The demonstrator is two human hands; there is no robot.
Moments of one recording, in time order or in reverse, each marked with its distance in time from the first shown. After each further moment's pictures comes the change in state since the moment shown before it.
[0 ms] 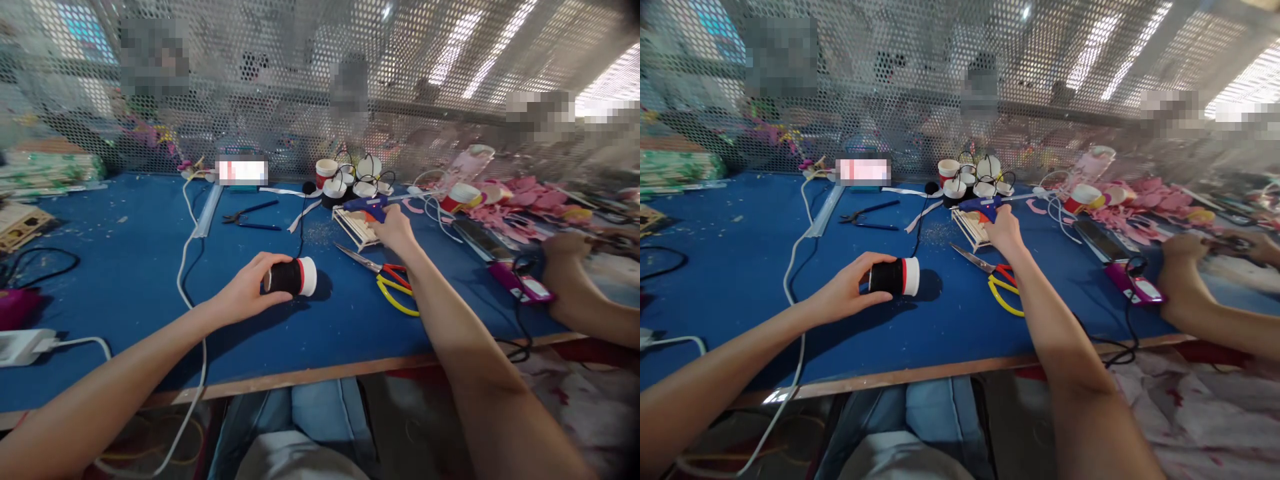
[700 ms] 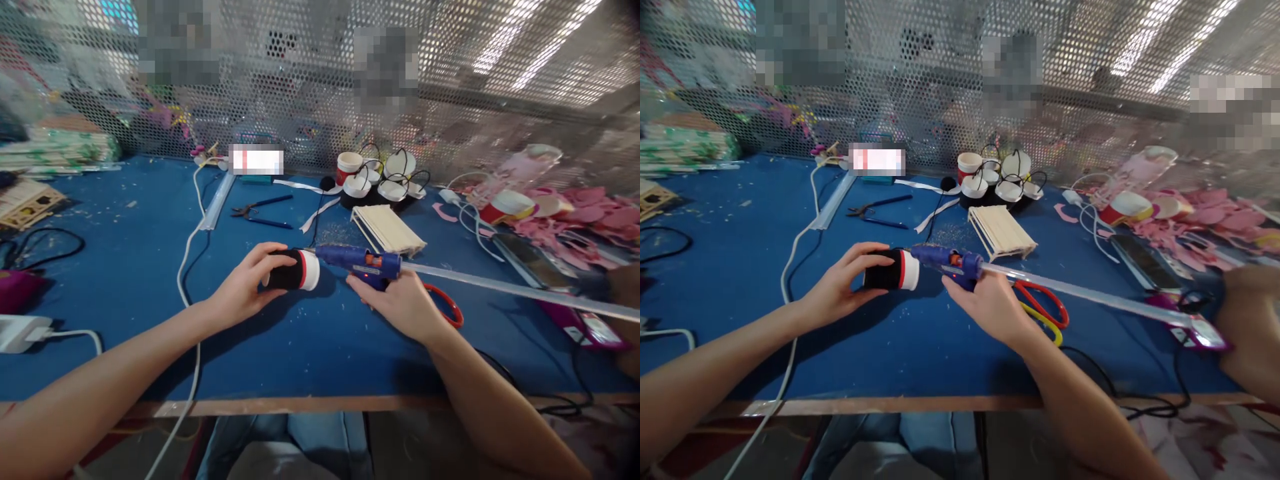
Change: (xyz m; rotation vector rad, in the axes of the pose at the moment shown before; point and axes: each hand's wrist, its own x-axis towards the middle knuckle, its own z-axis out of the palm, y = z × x) left_hand 0.004 -0.009 -0.003 0.139 0.148 0.104; right_hand -0.111 -0.059 -0.023 0.476 -0.375 -0.225
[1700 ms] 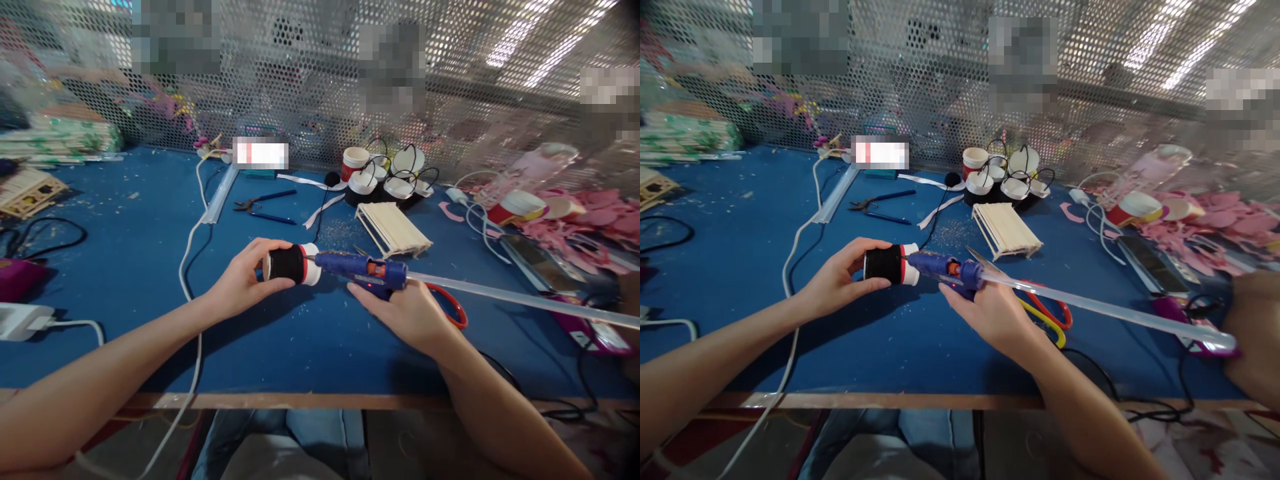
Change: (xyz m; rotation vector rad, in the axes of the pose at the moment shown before) left_hand -0.002 -0.005 0.004 -0.255 0.070 -0.237; right_hand -0.007 -0.006 0.001 -0.181 0.022 -0.158
